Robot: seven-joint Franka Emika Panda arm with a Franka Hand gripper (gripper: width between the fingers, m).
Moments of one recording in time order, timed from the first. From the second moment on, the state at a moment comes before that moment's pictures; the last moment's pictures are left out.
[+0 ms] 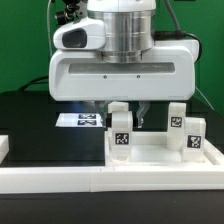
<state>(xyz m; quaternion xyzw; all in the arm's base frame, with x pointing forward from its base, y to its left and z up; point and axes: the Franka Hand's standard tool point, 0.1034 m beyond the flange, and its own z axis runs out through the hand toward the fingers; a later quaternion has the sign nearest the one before) 0.629 -0.008 0.084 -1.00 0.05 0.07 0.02</state>
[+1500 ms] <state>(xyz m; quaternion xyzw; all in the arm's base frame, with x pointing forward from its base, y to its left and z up) 0.628 -0.004 0.082 -0.84 0.54 0.02 0.00</state>
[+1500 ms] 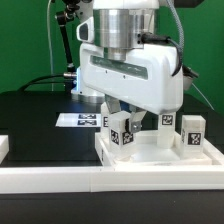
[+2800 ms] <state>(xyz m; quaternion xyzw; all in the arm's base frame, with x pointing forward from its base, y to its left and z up) 0.630 -0.009 0.088 -0.98 0.20 0.01 0.01</state>
